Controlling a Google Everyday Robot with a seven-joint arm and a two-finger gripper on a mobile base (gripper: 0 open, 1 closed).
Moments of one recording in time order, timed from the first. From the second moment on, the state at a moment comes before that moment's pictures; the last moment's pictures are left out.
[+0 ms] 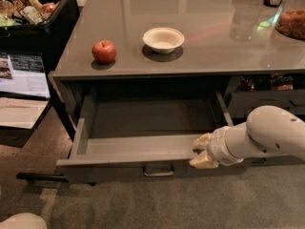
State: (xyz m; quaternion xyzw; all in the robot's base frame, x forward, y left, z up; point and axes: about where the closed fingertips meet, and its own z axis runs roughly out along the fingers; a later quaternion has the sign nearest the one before) arm 0.466 -0.149 0.668 -0.60 0.74 0.10 0.28
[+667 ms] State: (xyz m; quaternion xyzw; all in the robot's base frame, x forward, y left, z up) arm 0.547 -0.120 0.692 -0.60 0.73 0.04 0.32
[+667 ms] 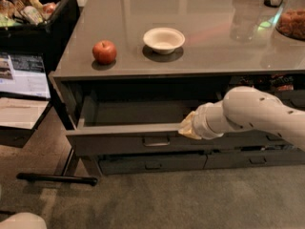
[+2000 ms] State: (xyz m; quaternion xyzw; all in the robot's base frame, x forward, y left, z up) arm 0.604 -0.127 0.740 -0.54 0.76 -0.04 0.35
